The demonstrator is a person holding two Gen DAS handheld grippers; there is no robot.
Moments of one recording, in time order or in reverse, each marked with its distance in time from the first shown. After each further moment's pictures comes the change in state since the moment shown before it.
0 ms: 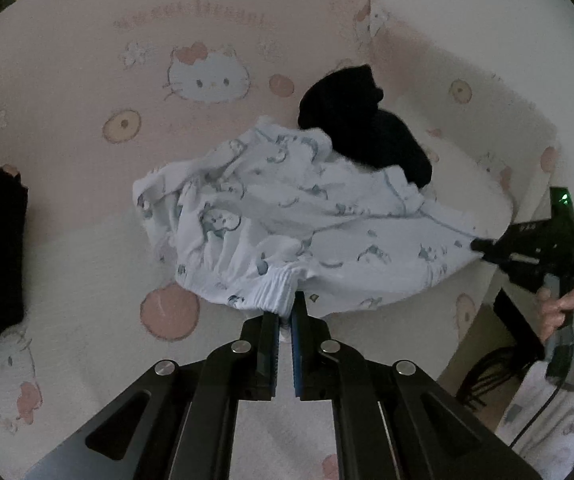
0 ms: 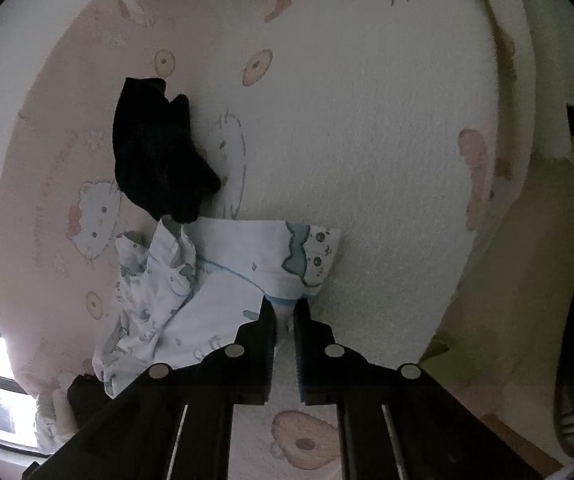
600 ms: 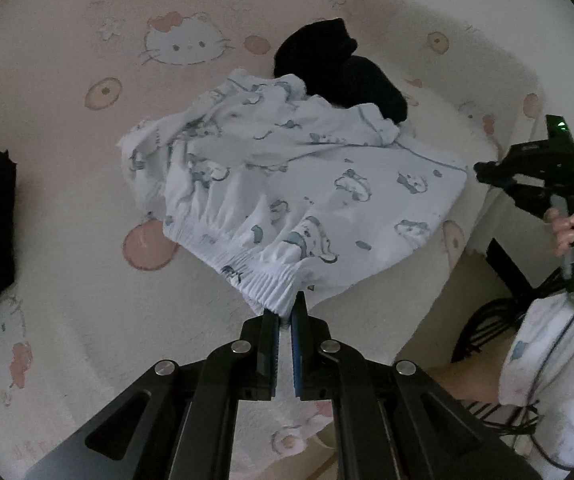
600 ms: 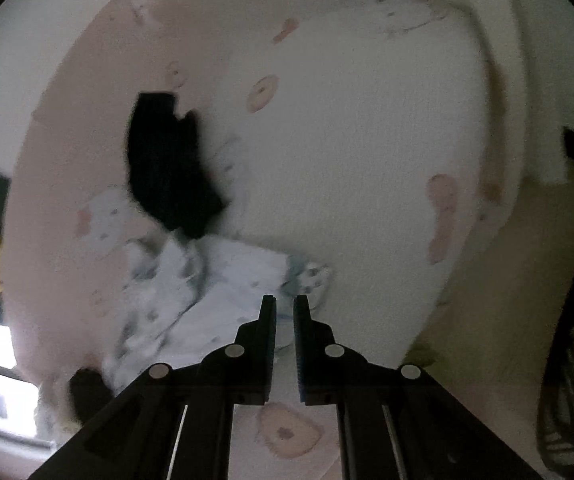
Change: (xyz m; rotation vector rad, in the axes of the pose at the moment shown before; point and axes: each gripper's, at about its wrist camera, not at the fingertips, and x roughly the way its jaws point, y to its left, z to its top) left arm -0.004 -0.011 -0.040 0.075 0.111 -0.002; right arm -0.023 -0.004 0.009 -0.048 -0.003 0.057
